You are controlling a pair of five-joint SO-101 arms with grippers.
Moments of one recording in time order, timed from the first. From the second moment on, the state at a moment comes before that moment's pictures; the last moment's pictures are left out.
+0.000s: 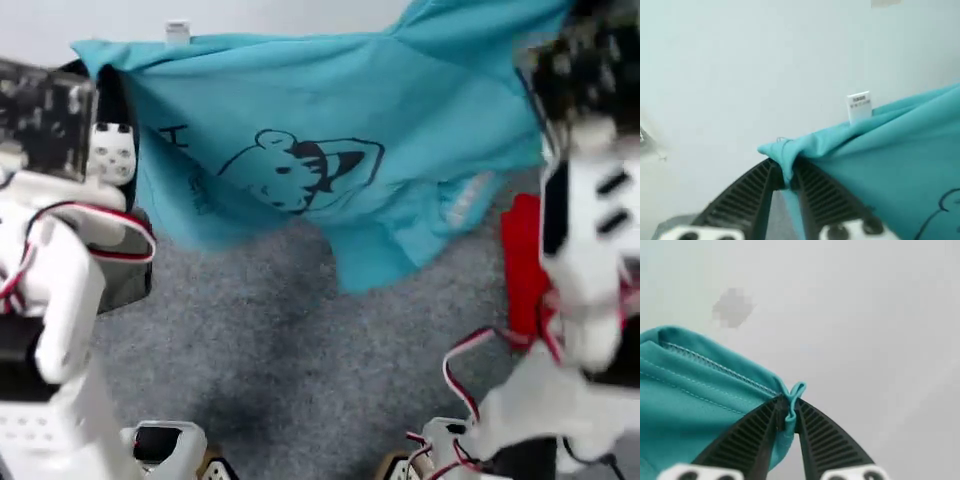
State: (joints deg) left arm -2.5 -37.5 -12.3 70.2 -9.9; right arm 4.1 -18.5 -55.9 68.3 39.5
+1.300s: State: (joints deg) left arm -2.5 -18.8 -2.6 80.4 -21.6; right arm 4.6 -8.2 -29.6 72.7 41.3
